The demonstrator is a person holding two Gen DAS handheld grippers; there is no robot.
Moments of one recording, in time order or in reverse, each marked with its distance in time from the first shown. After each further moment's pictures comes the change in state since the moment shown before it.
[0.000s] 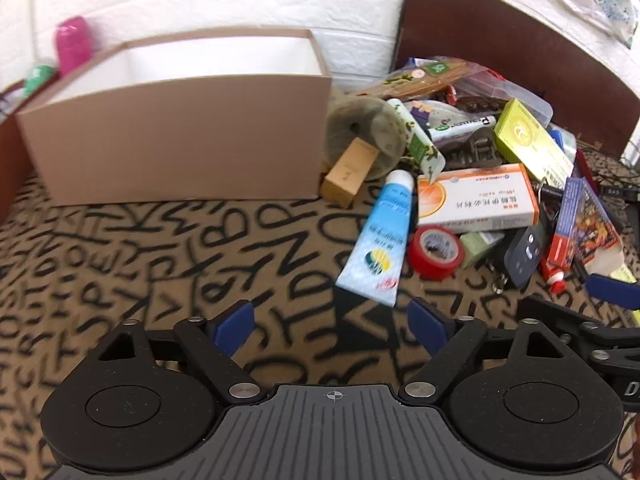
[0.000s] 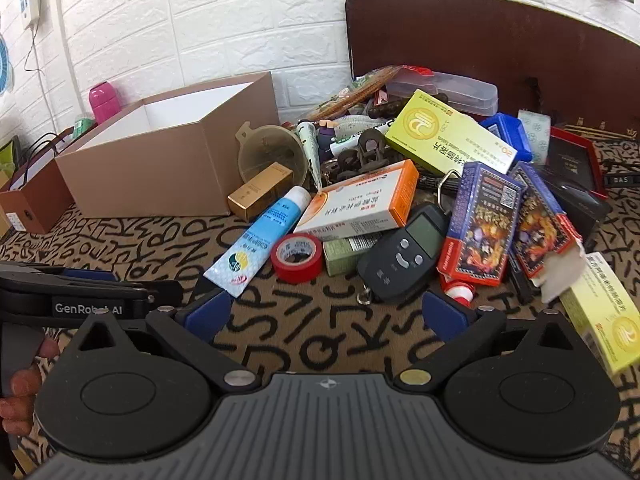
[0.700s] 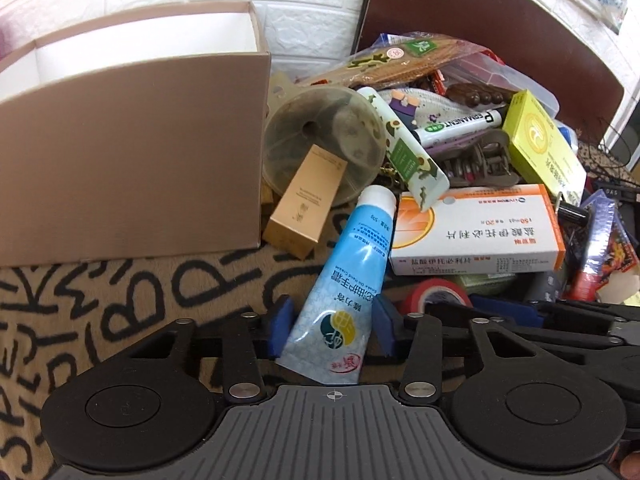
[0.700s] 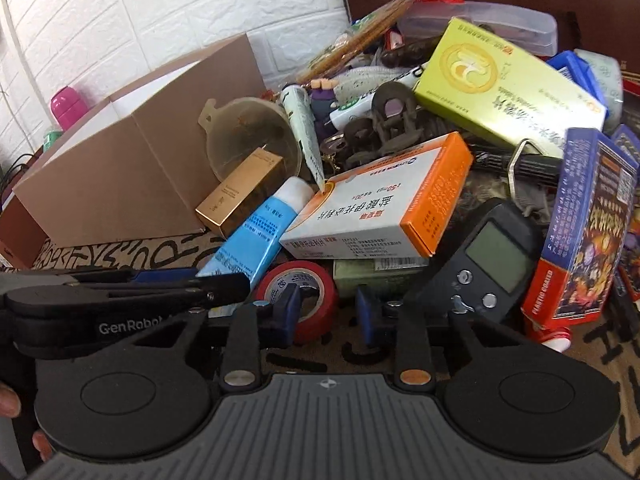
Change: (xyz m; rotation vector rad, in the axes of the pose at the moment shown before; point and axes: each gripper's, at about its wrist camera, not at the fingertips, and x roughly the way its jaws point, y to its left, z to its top) left arm 0.085 -0.002 0.043 0.072 0.036 -0.114; right arm 0.101 -0.009 0.026 0.110 0.125 0.056
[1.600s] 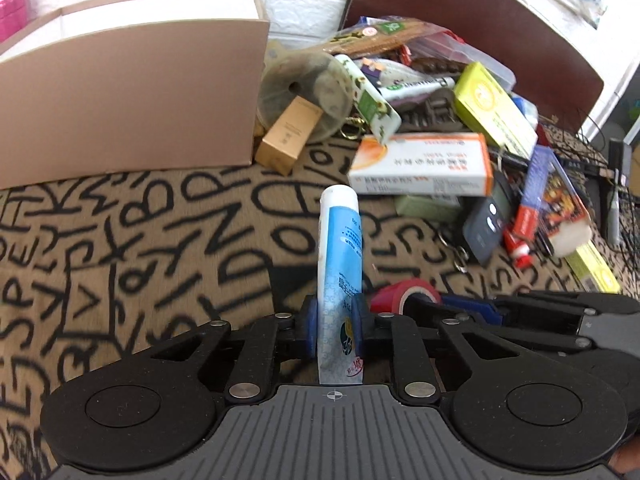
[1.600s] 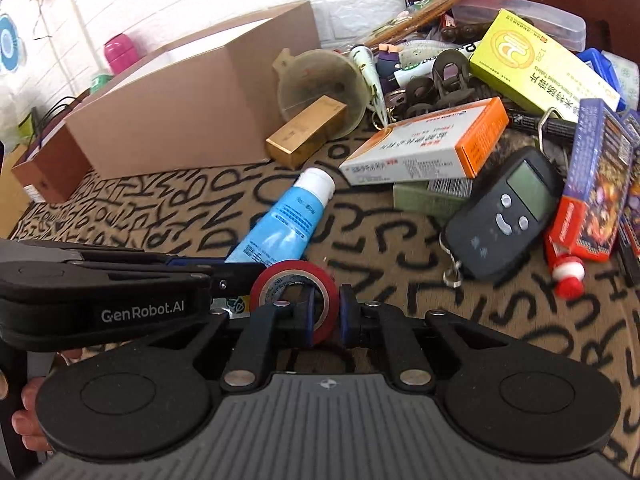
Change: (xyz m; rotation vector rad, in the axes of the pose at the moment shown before) left arm -0.059 -0.010 -0.053 -0.044 0.047 -0.048; right arm -0.050 0.025 -0.040 -0.117 0.056 0.066
